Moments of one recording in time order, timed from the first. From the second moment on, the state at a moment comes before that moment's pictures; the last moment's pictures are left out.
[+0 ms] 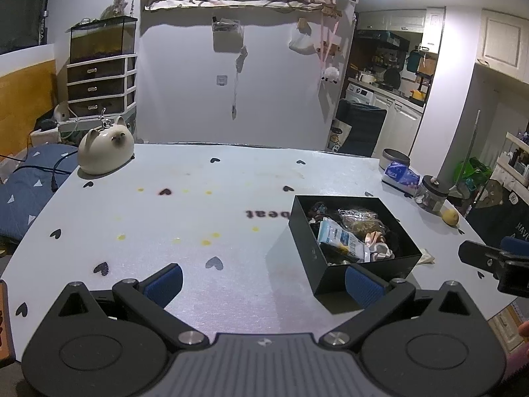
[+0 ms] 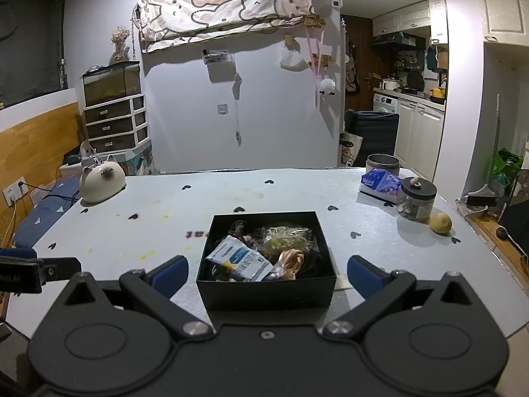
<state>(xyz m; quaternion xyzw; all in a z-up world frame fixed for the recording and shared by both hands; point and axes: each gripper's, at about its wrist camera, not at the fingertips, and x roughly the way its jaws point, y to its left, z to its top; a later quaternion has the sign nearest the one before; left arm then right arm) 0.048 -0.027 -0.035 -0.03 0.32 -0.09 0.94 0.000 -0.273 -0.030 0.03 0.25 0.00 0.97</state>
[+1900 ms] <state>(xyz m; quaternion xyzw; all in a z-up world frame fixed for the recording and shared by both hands) 0.048 -0.020 -0.034 -0.03 0.32 -0.08 0.94 0.001 -0.263 -0.030 0.03 0.26 0.01 0.97</state>
